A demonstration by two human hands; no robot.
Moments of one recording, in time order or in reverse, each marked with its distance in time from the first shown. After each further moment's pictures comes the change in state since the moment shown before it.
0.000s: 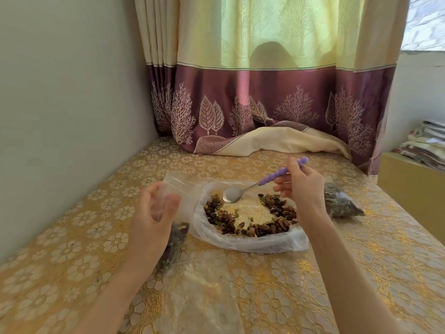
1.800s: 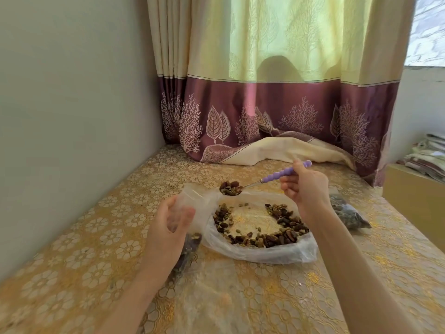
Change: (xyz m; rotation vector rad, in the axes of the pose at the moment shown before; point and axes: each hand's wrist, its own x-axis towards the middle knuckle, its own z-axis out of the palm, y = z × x) left_hand 0.000 -0.001 0.001 -0.019 -0.051 -0.015; right_hand 0.015 -0.017 0.014 0.172 -0.039 0.121
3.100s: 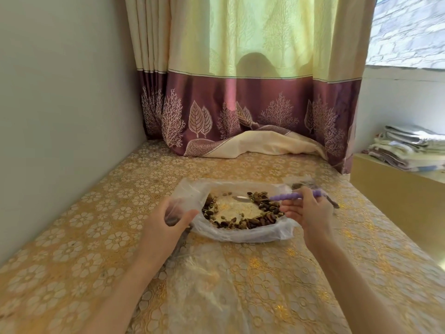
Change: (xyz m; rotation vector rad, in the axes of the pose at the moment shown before) left_hand -0.007 -0.002 0.003 0.161 -0.103 0.060; right_hand -0.050 0.031 -0.062 -0.107 0.126 -0.090
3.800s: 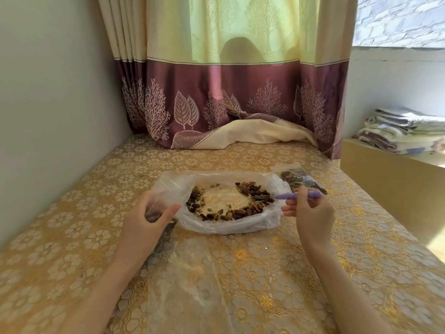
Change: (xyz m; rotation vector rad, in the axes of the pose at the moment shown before) left_hand -0.002 0.004 0.002 -0.011 0.008 0.079; right_hand -0.006 0.032 -0.026 -0.247 0.245 -0.217
